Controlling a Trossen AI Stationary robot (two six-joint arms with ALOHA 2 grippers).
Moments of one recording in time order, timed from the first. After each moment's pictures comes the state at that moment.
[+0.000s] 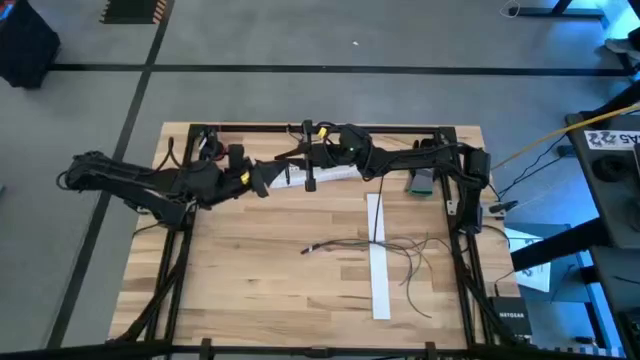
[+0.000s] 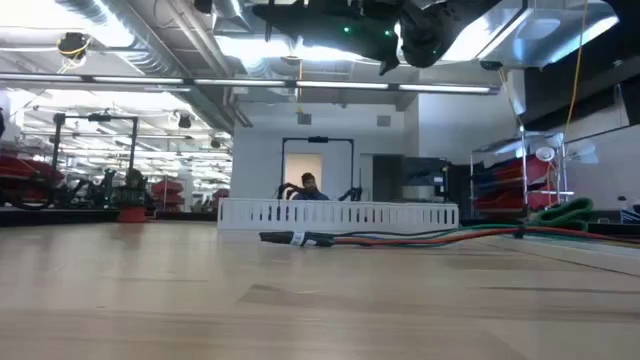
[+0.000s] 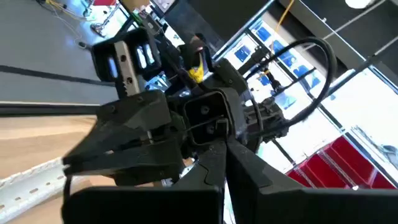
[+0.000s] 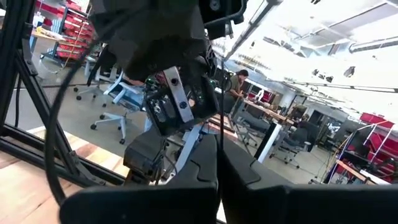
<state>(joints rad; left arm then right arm) -0.16 1.06 0.93 0.17 -0.67 -0.81 -0.25 1.90 1.30 0.81 -0.43 -0.35</state>
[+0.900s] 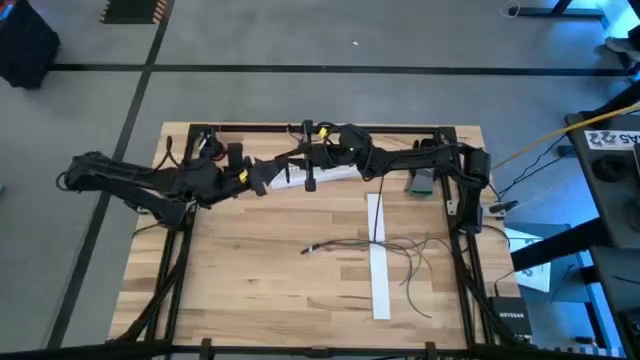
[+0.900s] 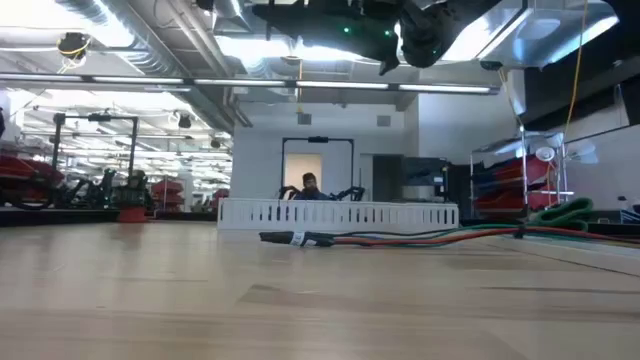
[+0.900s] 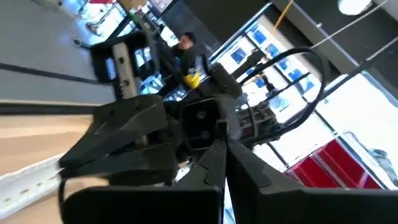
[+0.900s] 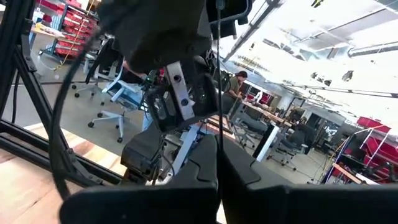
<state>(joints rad) -0.15 1.05 0.92 0.15 -0.65 -0.85 -0.25 1.90 1.30 0.81 -0.43 -0.37</state>
